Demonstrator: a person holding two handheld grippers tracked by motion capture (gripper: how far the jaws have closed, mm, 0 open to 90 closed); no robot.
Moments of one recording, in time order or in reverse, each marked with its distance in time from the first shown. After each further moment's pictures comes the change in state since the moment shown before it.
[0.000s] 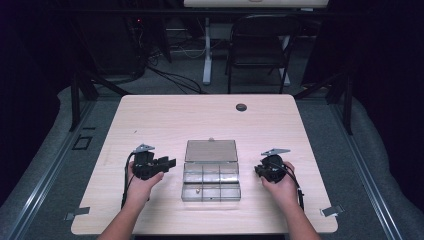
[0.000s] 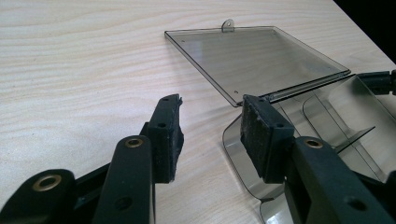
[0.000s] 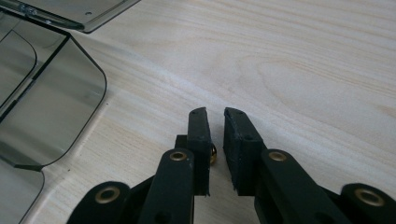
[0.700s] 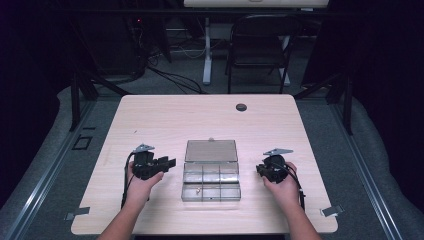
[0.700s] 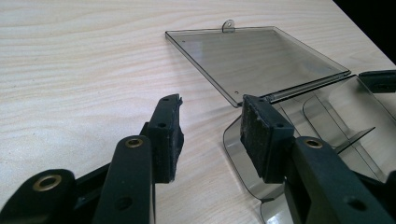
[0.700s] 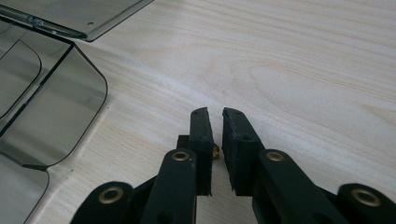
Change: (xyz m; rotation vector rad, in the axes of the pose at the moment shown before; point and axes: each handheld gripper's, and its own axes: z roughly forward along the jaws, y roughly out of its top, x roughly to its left) left arm 0.000 0.000 0.000 -0.003 0.003 -0.004; right arm -0.002 -0.001 -0.006 -0.029 -0.004 0.009
